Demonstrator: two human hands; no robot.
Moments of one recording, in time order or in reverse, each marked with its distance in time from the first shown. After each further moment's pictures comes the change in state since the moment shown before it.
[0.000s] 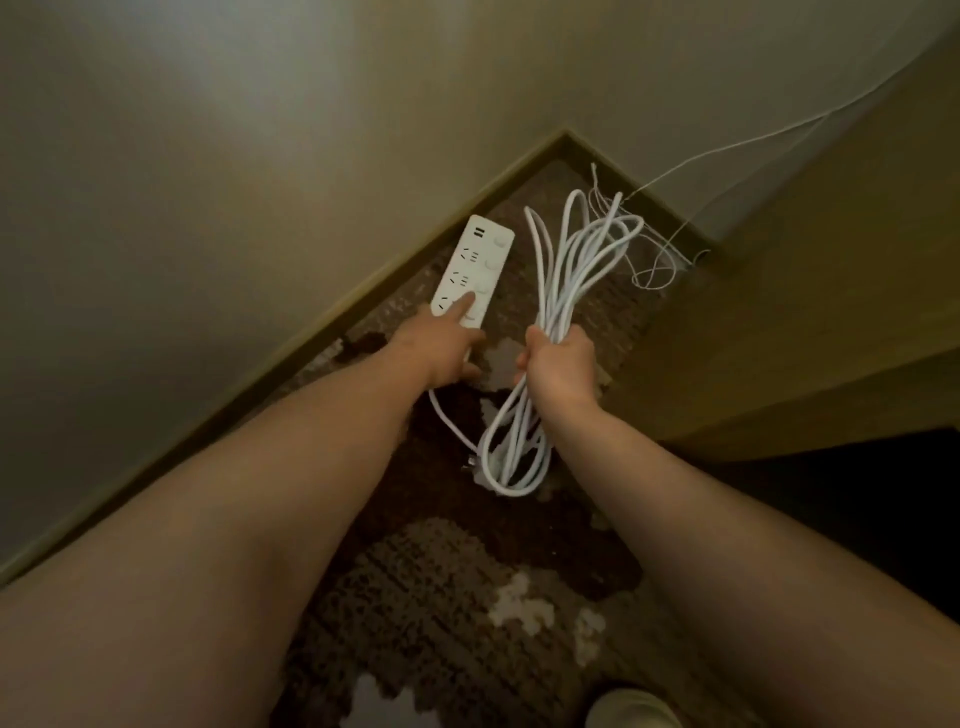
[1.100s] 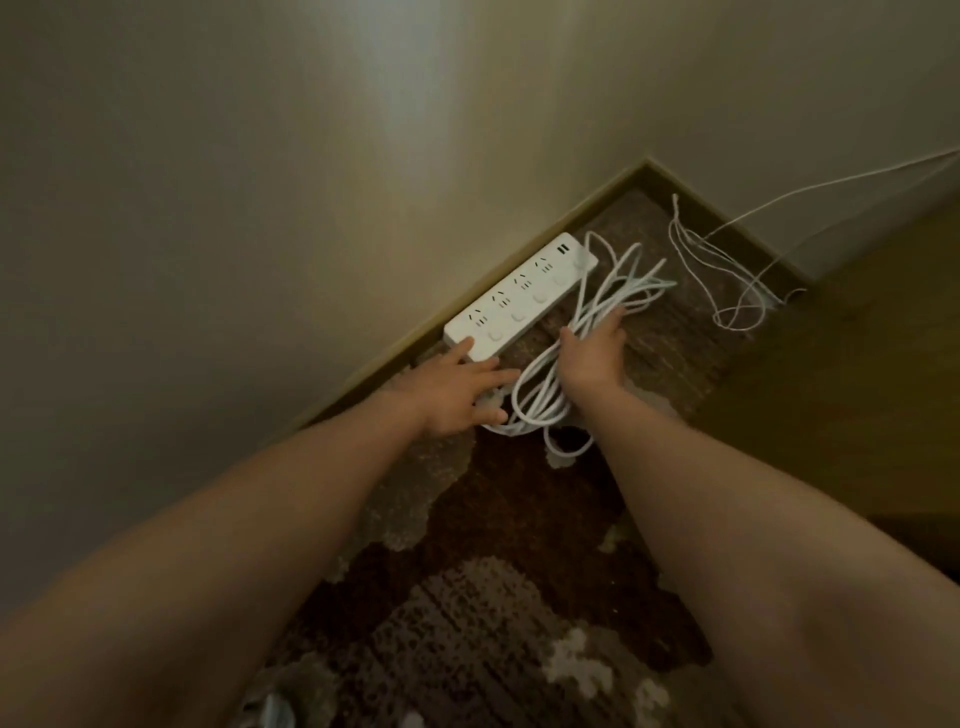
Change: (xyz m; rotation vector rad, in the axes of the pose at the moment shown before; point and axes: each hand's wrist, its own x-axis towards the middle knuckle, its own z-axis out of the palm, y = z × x) left_hand -0.045 -0.052 0.010 -0.205 -0.089 0.069; right_hand 0.078 0.001 0.065 -0.438 -0.027 -0.106
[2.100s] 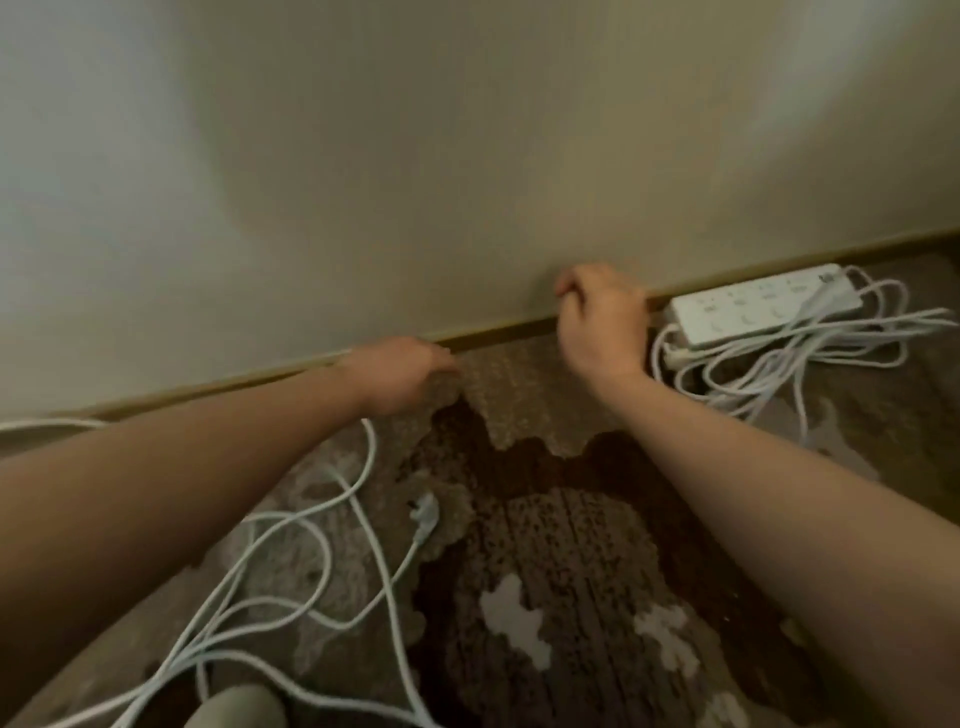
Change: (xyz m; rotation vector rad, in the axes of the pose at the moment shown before) left_hand -0.268 -0.063 0.074 -0.068 0.224 -0.426; right_hand -0.194 -0.081 0.065 -0.145 -0.225 -1.168
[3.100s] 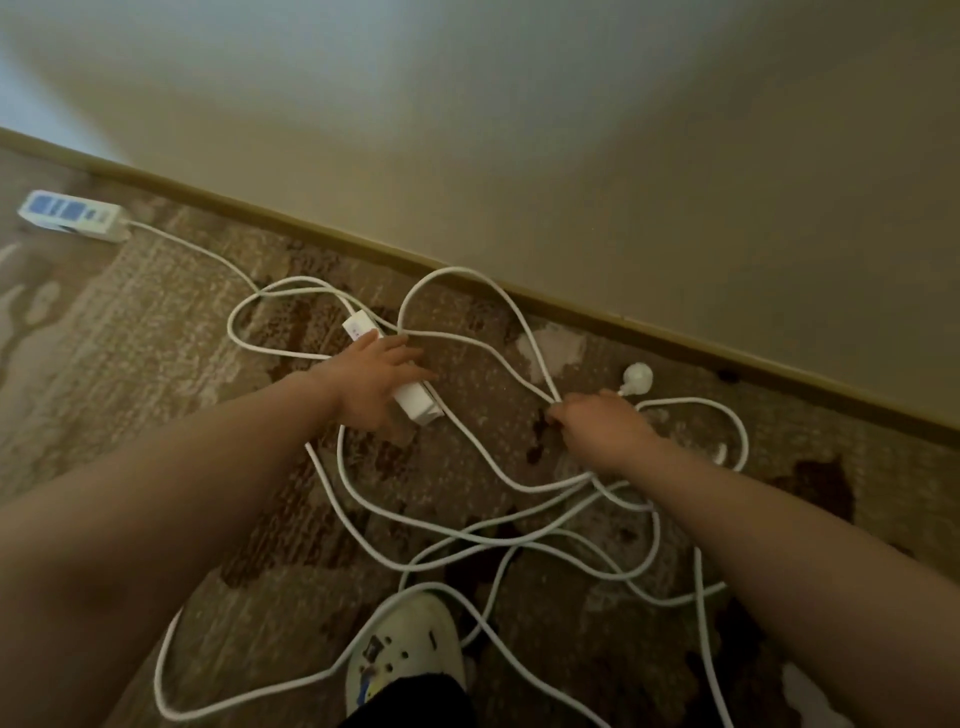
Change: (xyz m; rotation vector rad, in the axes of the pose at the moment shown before) left_hand -0.390 -0.232 0.186 -0.125 -0.090 -0.566; right_hand -0.145 -0.291 0.230 -0.581 -1.116 -0.829
